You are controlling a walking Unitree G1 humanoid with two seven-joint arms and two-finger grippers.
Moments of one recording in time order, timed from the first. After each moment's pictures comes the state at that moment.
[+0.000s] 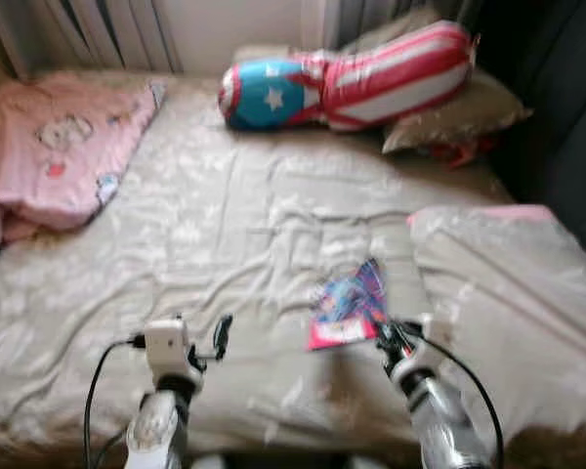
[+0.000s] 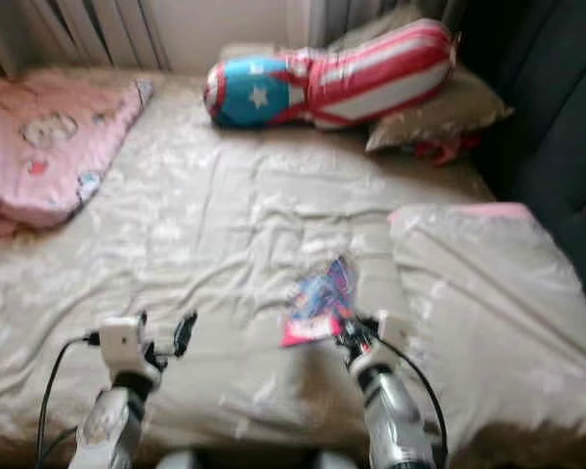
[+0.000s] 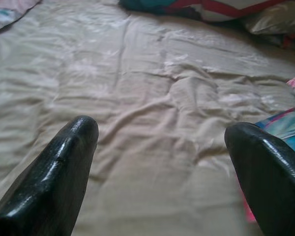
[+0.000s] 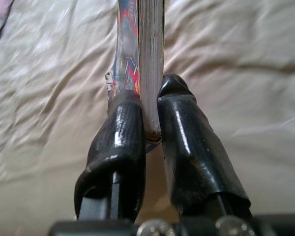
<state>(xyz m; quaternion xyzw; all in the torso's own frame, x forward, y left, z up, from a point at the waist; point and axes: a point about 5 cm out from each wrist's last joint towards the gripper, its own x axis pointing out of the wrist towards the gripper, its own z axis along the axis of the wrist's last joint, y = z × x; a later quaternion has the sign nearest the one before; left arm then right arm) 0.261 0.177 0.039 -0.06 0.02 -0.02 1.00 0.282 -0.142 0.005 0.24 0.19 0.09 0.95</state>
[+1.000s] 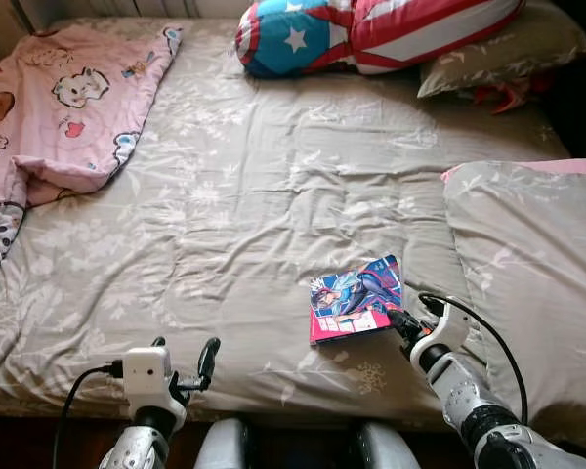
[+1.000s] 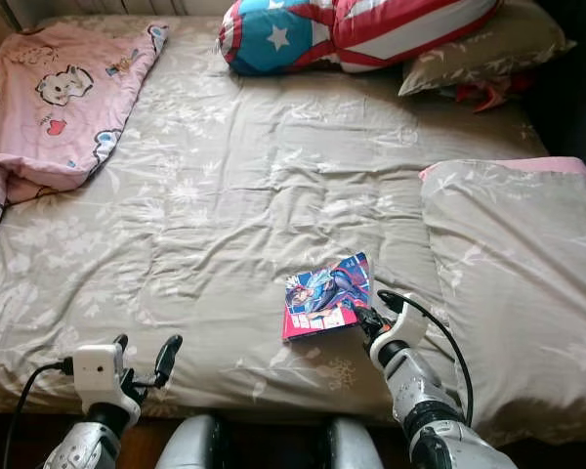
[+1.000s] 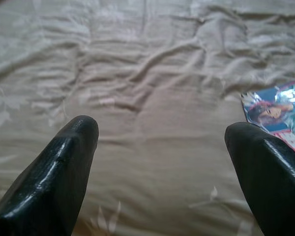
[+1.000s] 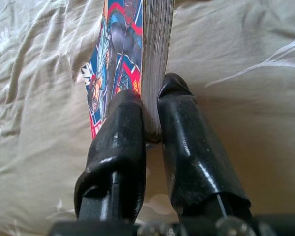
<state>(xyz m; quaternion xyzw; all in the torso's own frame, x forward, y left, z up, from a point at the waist) 0.217 0.192 0.051 -0.04 0.05 -0.02 1.00 0.314 -0.184 0.018 0.29 0.23 0.05 0.93</state>
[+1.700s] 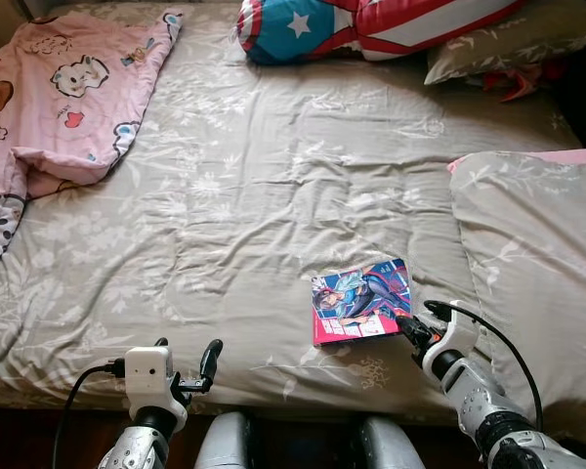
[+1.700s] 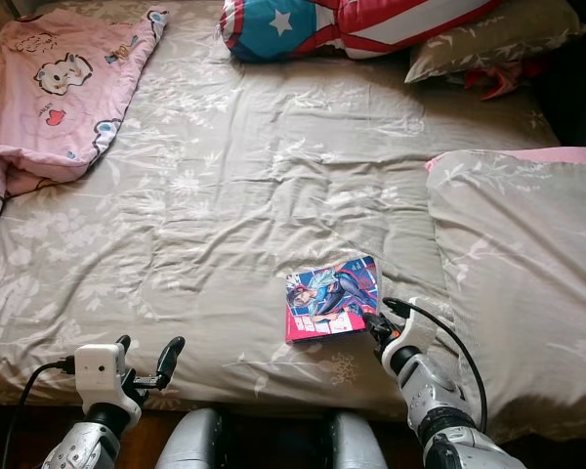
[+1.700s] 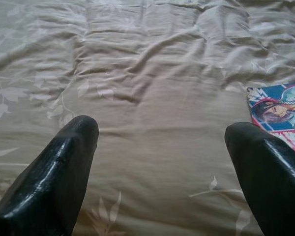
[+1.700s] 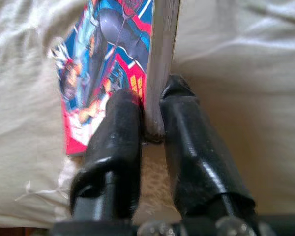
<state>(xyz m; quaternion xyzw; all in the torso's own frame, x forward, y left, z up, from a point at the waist) 0.217 0.192 0.055 -0.03 0.05 -0.02 1.00 0.300 -0.201 0.007 0.25 0.25 0.04 0.93</state>
